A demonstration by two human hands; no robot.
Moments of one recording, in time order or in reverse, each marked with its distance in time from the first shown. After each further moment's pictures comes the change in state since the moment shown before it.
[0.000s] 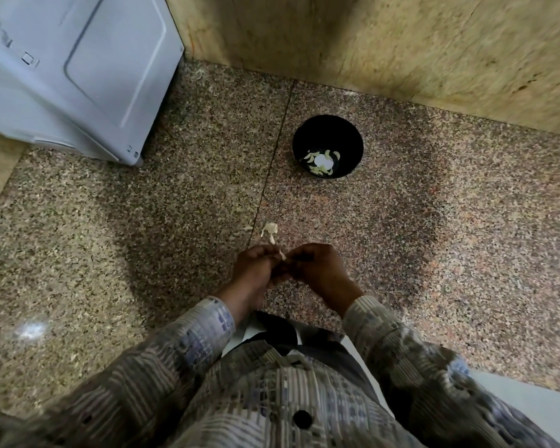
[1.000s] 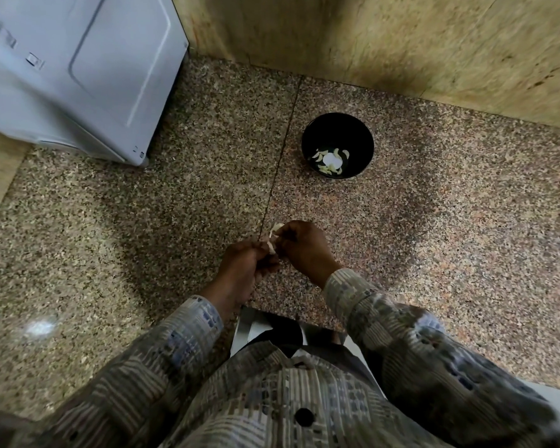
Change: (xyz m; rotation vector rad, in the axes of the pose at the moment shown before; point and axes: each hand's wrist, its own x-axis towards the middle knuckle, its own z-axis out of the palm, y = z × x) left_hand -0.001 0.033 -0.029 -0.065 0.000 0.007; right_hand 0.039 -0.038 0.036 -0.092 0.035 -0.118
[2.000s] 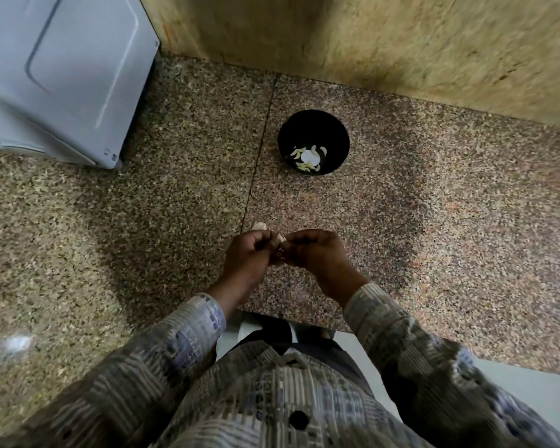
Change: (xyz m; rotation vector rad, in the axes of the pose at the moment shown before) left_hand -0.004 -0.011 0.038 0.303 -0.114 0.288; right_hand -0.040 0.011 -0.049 0.613 0.028 0.200
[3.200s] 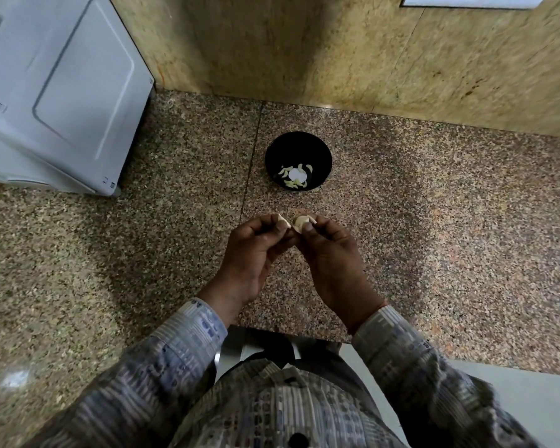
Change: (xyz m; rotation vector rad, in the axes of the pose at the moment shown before) left_hand -0.032 0.076 0.026 -0.475 -0.155 0.035; right_hand -0.037 -0.035 -0.014 0.556 -0.069 -0.254
